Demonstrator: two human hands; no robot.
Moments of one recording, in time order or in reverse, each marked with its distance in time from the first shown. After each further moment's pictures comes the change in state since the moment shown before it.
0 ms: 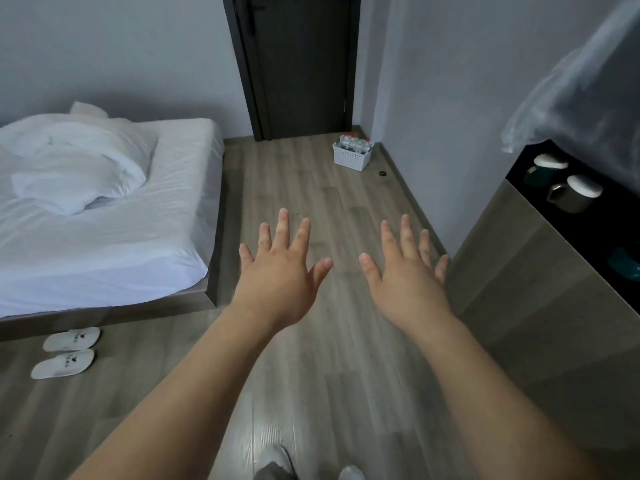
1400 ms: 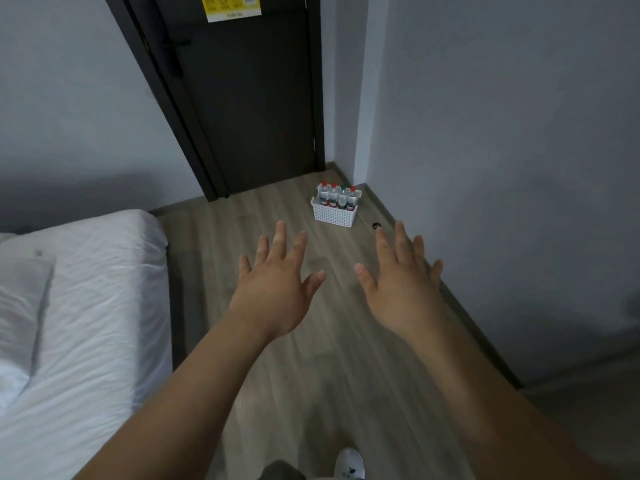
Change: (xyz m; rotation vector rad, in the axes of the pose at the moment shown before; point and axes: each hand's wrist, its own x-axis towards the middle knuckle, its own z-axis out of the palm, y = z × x) left_hand 0.739 -0.122 -0.075 0.005 -0.082 0.210; right_hand 0.709 -0.102 -0.015 -0.021 0.035 0.166
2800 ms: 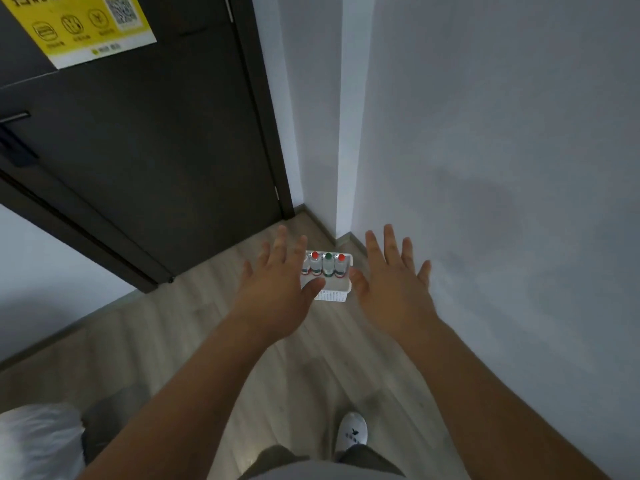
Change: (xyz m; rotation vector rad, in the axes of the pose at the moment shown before) left_hand 0.711 -0.069 -0.072 0.039 -0.162 0.166; right_hand 0.677 -0.030 -0.024 -0.052 -0.048 0.196
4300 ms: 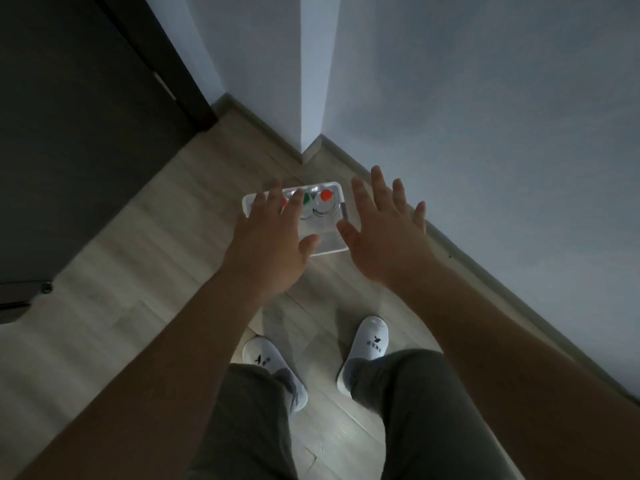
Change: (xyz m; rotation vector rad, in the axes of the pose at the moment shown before) left_hand 0.466 -0.125 0.274 0.022 -0.288 0.279; right_hand 0.400 0.038 0.294 0.026 -0.206 0.242
